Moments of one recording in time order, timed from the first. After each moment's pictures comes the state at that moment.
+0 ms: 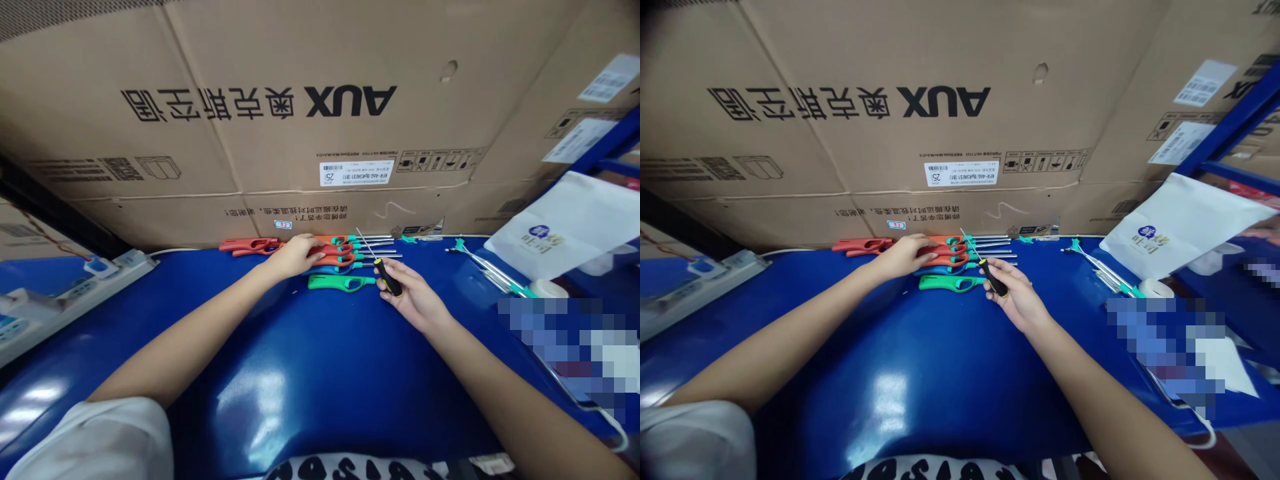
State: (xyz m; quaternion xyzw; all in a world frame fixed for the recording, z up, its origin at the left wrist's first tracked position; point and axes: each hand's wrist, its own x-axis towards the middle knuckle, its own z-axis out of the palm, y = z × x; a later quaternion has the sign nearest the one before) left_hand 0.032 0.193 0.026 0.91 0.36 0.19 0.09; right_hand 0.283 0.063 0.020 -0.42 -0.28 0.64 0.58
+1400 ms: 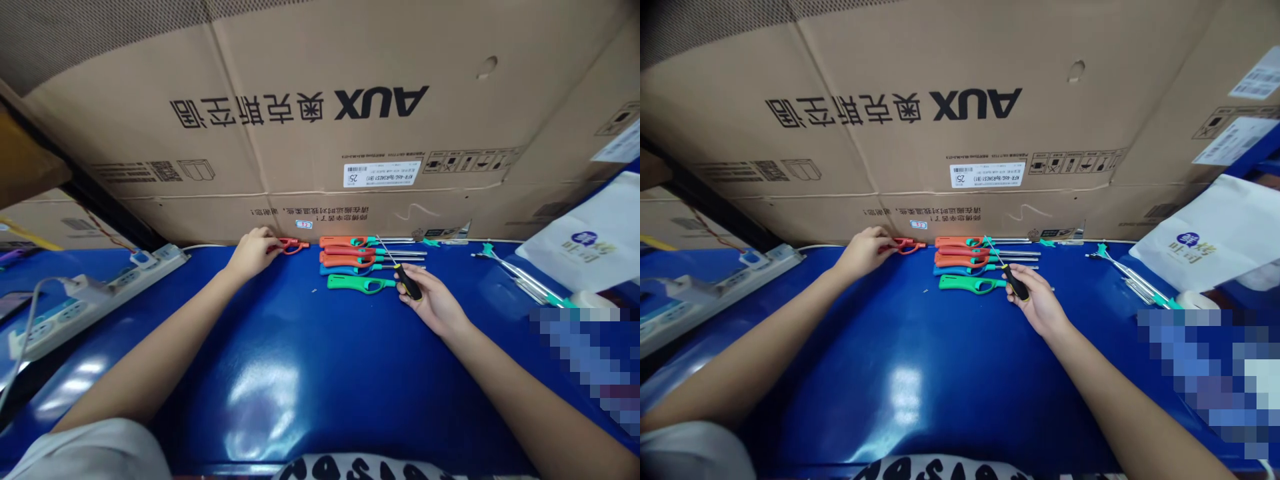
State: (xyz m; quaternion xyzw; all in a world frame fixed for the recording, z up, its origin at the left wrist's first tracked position) left_hand -0.093 0.188 0.032 0.85 0.51 0.14 -0.06; right_hand 0.282 0.071 0.010 -0.46 -0.27 0.62 0.57
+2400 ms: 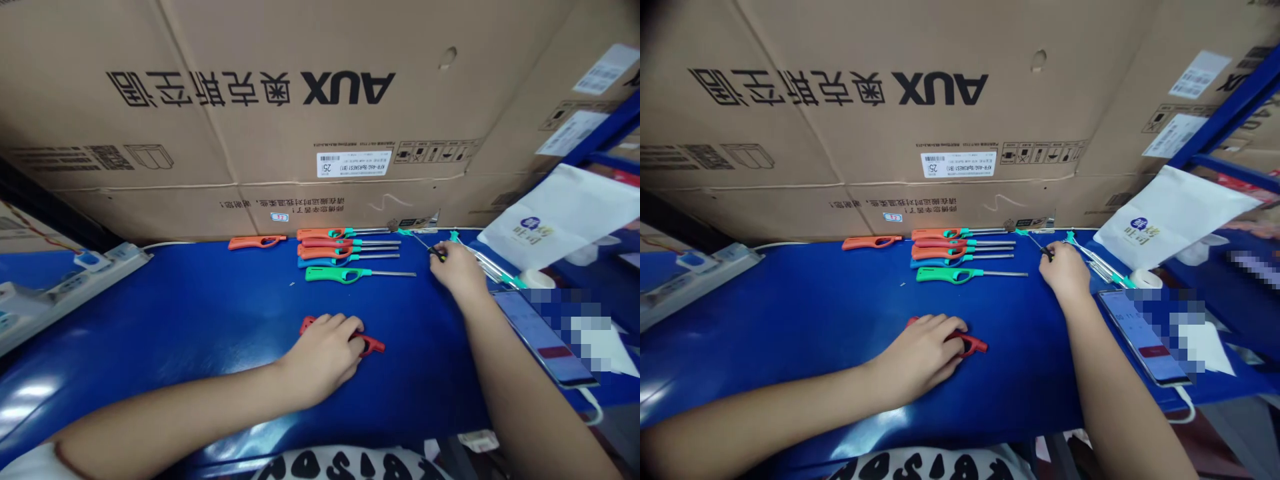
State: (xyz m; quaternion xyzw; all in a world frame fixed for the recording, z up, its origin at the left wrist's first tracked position) left_hand 0.065 0.008 0.030 0.96 0.26 0.02 0.11; right_hand 0.388 0.086 0.013 -0.81 -0.52 0.02 0.26
